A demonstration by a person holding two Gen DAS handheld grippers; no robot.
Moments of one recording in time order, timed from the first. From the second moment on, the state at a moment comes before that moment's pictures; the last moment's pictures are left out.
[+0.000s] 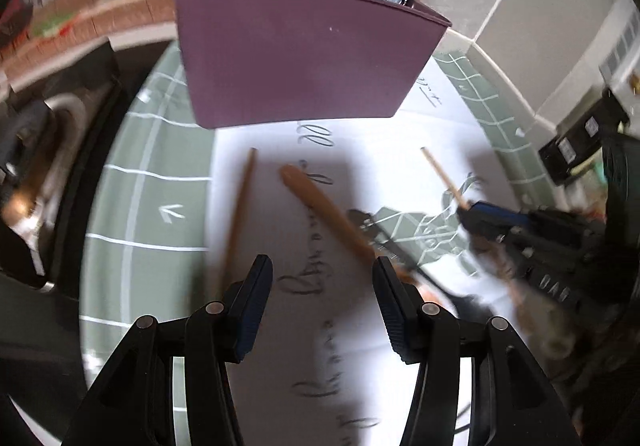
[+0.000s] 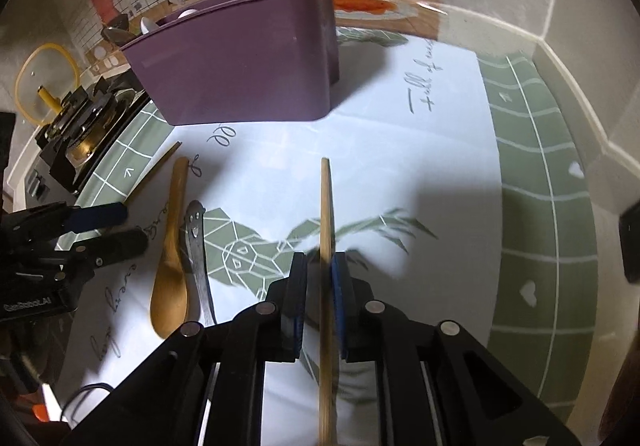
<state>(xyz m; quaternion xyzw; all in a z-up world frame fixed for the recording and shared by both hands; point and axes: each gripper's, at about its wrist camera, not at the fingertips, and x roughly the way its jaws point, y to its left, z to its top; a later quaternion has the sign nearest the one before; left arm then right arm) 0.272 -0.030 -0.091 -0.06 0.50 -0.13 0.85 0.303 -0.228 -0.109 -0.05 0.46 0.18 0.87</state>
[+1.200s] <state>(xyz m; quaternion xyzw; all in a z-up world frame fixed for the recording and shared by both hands) 0.292 -0.077 -0.102 -0.01 0.52 -0.11 0.85 0.306 -0.246 -0.108 -0.02 0.46 0.18 0.87</state>
